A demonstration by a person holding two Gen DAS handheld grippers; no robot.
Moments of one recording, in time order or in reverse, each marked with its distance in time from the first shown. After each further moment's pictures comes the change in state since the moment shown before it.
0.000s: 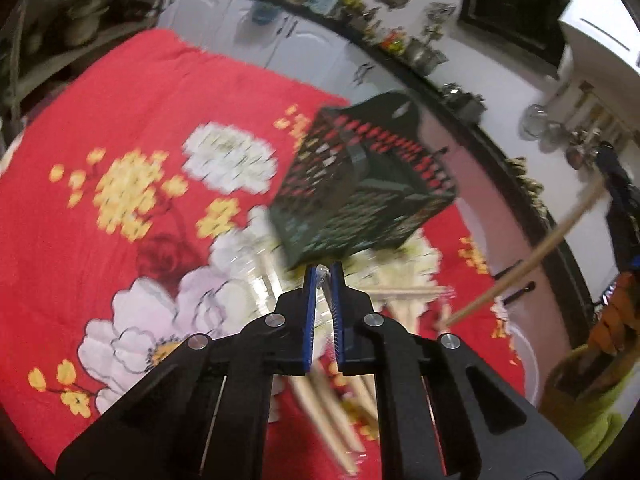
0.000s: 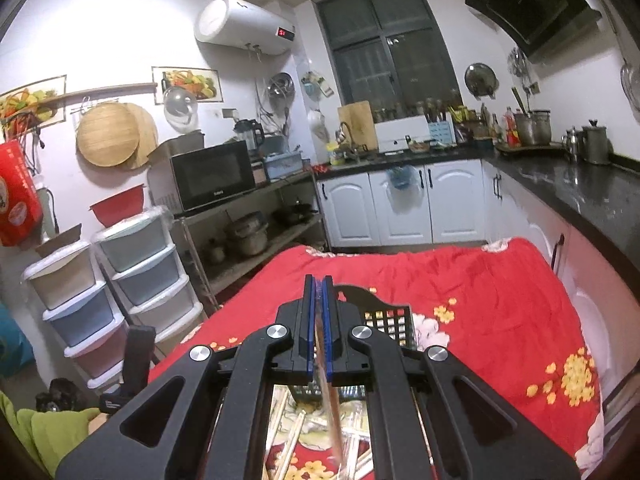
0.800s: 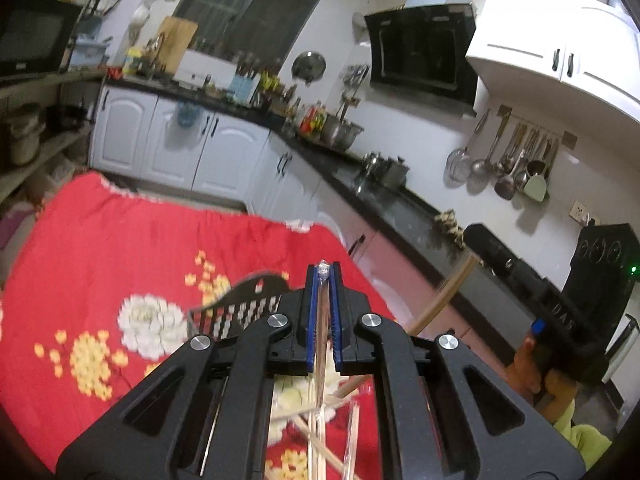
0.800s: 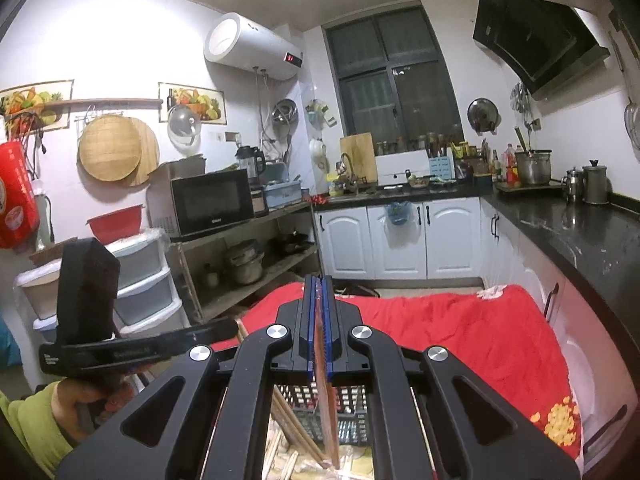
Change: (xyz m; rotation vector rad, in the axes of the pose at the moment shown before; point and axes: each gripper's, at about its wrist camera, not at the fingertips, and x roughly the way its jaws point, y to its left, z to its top) left arm -0.065 -0.100 0.093 0.197 -0.294 -0.160; right arm 0.003 0.006 0.043 -0.057 -0.101 -0.028
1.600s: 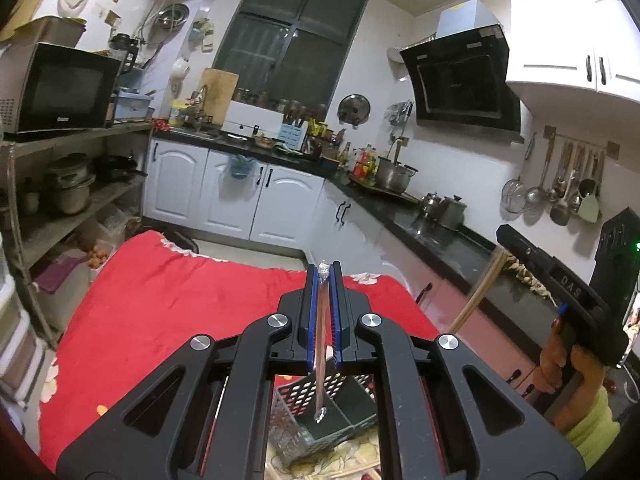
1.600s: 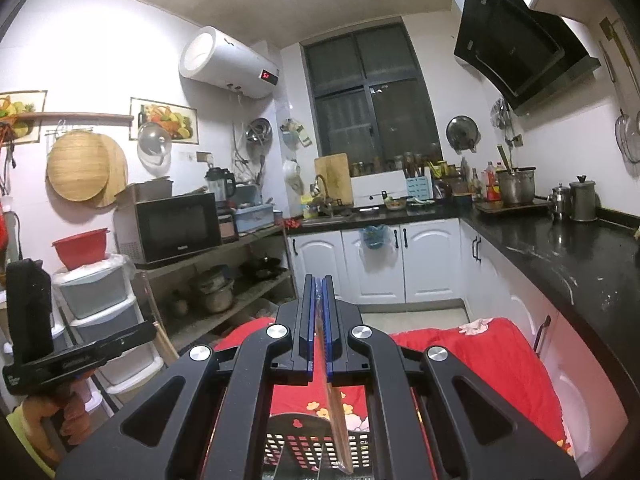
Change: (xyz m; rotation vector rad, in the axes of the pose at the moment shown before) left arm -0.001 0.031 0.034 0.053 -0.150 0.219; right arm 0.064 -0.035 0.024 0.009 -0.064 -0.094
